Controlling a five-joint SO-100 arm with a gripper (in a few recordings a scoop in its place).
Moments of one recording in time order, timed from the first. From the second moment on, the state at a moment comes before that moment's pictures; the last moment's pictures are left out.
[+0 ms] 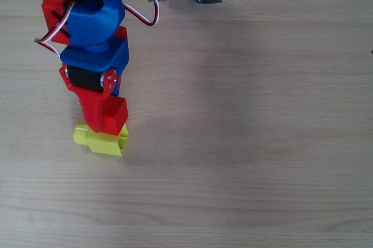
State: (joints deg) arm 15.5 57.9 55.3 77.6 2.4
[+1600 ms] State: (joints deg) arm 14.6 56.5 54.4 78.0 11.3
